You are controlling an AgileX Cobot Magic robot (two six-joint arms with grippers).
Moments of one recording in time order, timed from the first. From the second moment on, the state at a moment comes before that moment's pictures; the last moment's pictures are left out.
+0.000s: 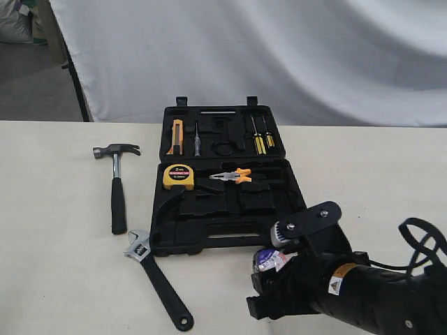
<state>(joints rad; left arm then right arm) 0.13 0.00 -0.01 0.02 0.10 -0.31 0.83 1.65 -0.45 0.34 -0.35 -0.14</state>
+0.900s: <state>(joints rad) 0.13 0.00 -0.01 0.02 0.10 -0.31 0.76 1.86 -0.64 0.37 -0.27 -0.23</state>
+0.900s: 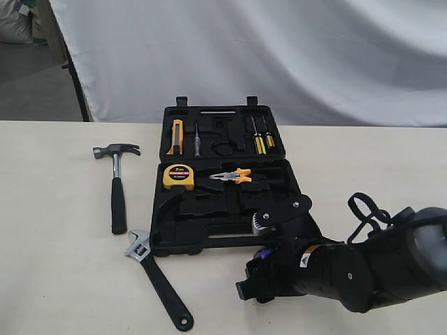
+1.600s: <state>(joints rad) 0.13 0.00 -0.01 0.02 0.10 -0.31 0.76 1.66 -0.64 0.36 -0.12 -0.23</state>
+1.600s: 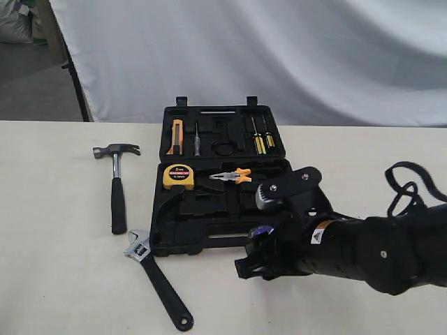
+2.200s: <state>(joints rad) 0.13 0.00 -0.01 0.02 0.10 -0.31 0.73 1.55 -0.79 0.46 -0.13 -0.22</state>
